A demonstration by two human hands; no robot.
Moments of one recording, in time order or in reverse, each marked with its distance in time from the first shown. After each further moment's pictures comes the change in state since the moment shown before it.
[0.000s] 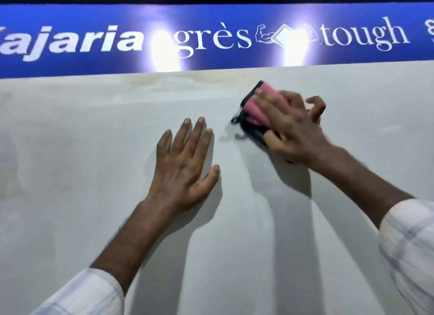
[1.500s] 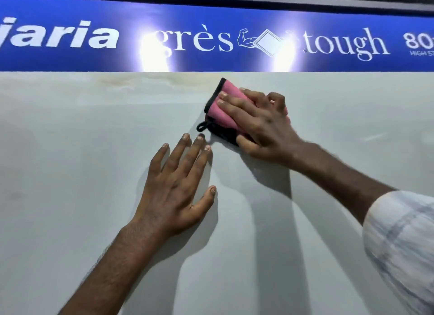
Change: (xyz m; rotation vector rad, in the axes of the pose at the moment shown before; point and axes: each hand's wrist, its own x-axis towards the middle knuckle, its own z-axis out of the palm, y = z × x) left_hand -0.005 0.042 0.003 -0.016 -0.038 0.049; right_hand 0.020 0.014 0.012 0.044 -0.033 -0.275
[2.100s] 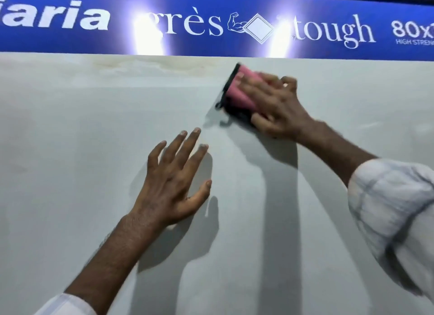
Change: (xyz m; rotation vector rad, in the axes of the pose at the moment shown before) left_hand -0.016 0.031 -0.020 -0.115 -0.037 -0.010; right_hand -0.032 0.050 -0.010 -0.036 -0.047 0.076
